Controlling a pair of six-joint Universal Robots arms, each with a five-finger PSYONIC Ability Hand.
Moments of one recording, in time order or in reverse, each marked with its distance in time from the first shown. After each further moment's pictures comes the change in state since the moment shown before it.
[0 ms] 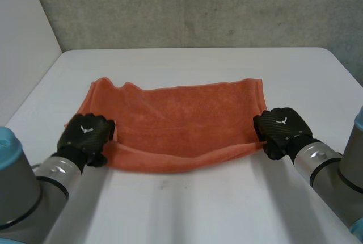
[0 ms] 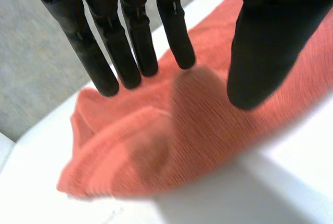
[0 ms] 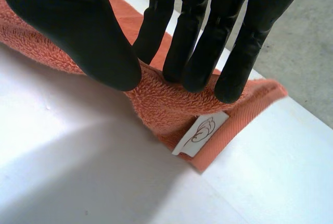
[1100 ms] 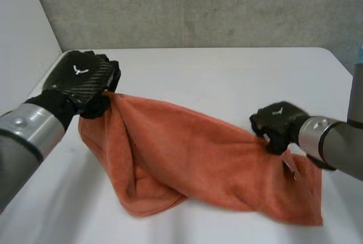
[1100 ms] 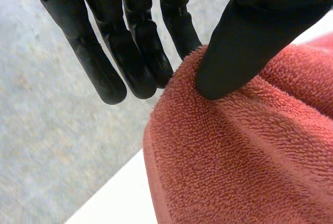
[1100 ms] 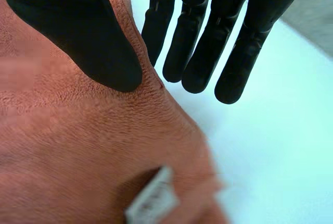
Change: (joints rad) left arm -0.004 0.208 0.242 -0.216 0.189 -0.030; right arm 0.014 0.088 -0.394 0.577 -0.031 -0.124; left_hand 0.435 0.480 0.467 0.478 0.398; right_hand 0.000 -0.005 -0.005 -0.005 0.000
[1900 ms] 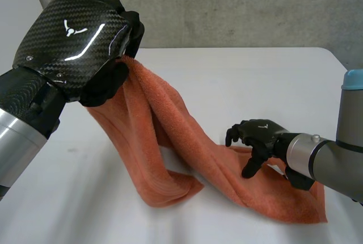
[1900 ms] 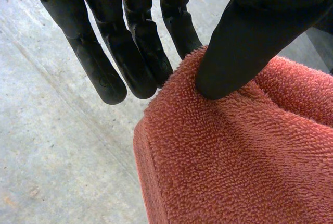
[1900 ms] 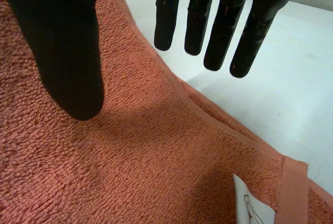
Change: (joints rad) left arm -0.190 0.239 0.054 -0.029 -0.015 -0.010; right arm -0.001 0.038 0.117 -0.128 -0.171 0.295; left_hand 0.000 0.000 0.000 0.000 0.000; right_hand -0.517 -0.671 -0.680 -0.686 -0.629
